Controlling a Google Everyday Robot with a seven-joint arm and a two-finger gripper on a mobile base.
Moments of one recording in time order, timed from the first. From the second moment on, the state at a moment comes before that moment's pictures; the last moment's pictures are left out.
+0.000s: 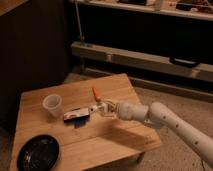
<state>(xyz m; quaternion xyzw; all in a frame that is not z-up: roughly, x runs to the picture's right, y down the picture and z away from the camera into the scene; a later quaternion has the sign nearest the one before) 0.002 0.088 0.733 0.07 -0.58 0.04 0.81</state>
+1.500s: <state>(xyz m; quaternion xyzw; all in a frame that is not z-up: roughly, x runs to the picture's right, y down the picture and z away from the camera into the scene) 0.033 0.072 0.767 -0.05 -0.74 0.29 0.60</state>
